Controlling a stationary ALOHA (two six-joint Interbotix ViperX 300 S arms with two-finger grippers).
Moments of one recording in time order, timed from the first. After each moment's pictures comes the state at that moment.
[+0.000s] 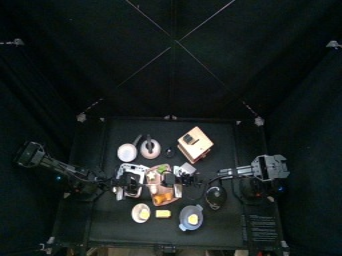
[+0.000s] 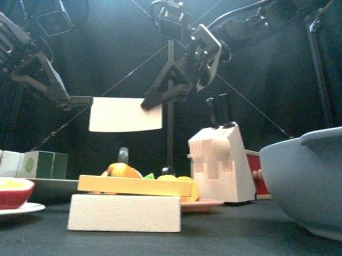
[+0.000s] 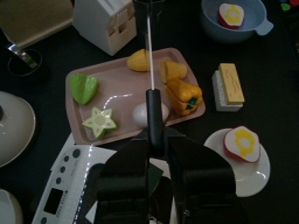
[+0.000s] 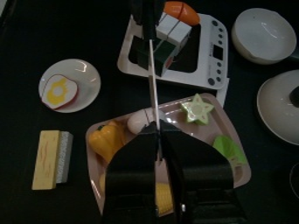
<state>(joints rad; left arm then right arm) -0.31 -0.60 1.11 1.09 0.31 -1.29 0.02 0.07 0.46 -0.26 0.07 0.21</state>
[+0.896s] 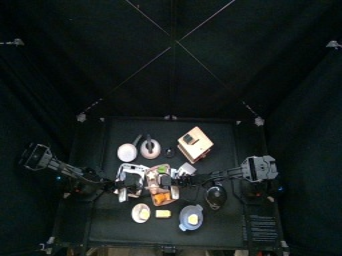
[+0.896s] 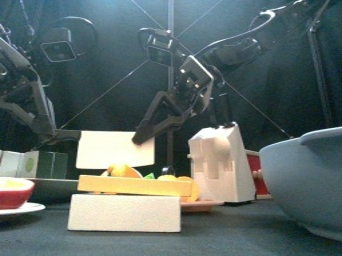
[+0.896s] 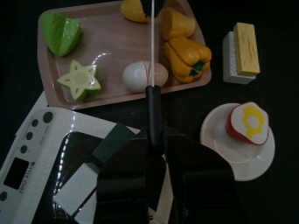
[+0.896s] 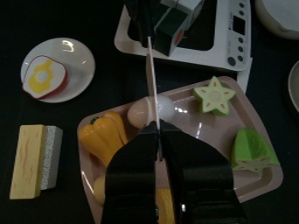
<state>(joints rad) -0.31 -0.46 1.11 0.96 0.27 -1.29 0.01 0.19 0.46 -0.24 0.00 0.22</state>
